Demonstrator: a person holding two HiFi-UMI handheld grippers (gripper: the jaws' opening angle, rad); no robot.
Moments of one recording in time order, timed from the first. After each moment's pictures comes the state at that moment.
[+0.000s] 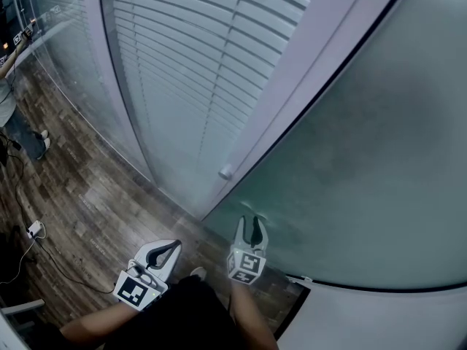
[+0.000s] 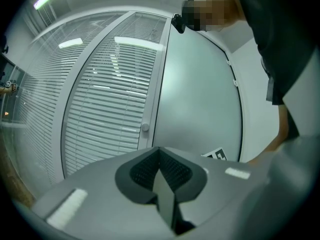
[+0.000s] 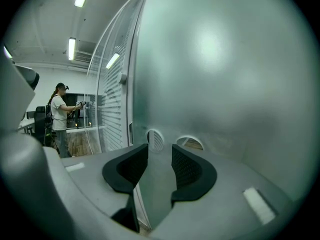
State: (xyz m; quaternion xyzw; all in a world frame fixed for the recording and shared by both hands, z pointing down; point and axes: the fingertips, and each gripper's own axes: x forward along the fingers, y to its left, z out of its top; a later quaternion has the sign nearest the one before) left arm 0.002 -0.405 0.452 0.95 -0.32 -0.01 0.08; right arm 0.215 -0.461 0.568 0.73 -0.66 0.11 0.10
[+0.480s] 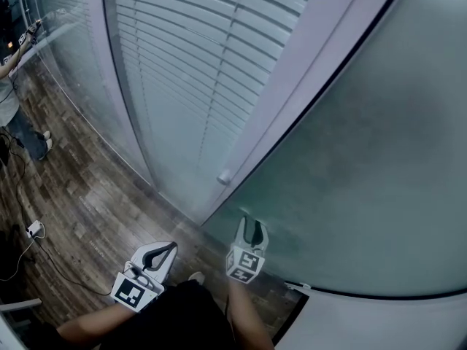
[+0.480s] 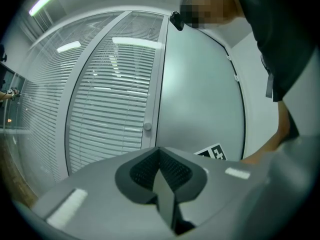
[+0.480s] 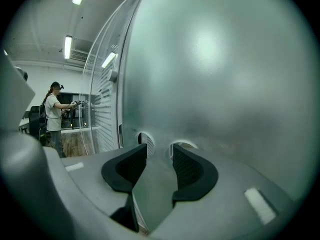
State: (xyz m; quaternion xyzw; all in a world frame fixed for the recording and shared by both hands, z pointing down) left arm -0.002 -0.406 0.467 0.94 -0.33 0.00 0.06; right arm 0.228 -0.475 0.583 0.75 -0.65 0.11 0.10
